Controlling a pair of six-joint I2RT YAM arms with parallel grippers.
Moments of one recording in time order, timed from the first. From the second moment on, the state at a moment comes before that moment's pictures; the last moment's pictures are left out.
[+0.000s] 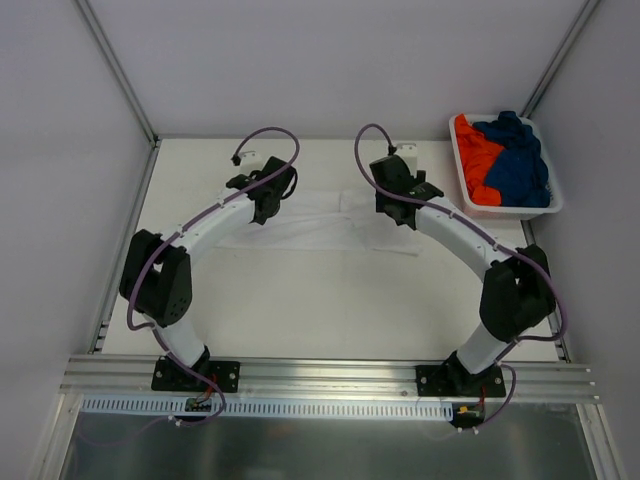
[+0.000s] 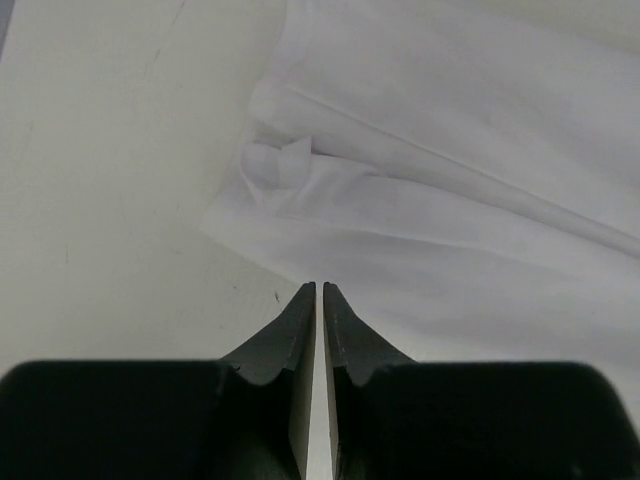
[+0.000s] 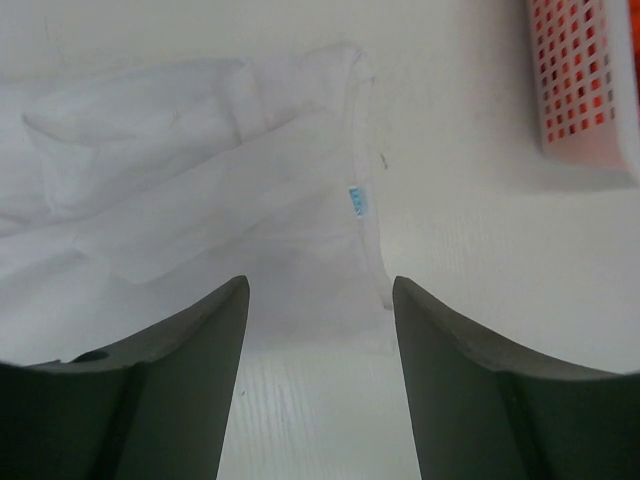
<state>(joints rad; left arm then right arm) -0.51 1.71 1.38 -0.79 -0.75 -0.66 0.54 1.65 1.34 -0.53 0.62 0.36</state>
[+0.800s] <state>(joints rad) -0.51 1.93 1.34 -0.73 -0.61 -0.66 0.56 2.04 1.55 -0.66 0.50 0.45</state>
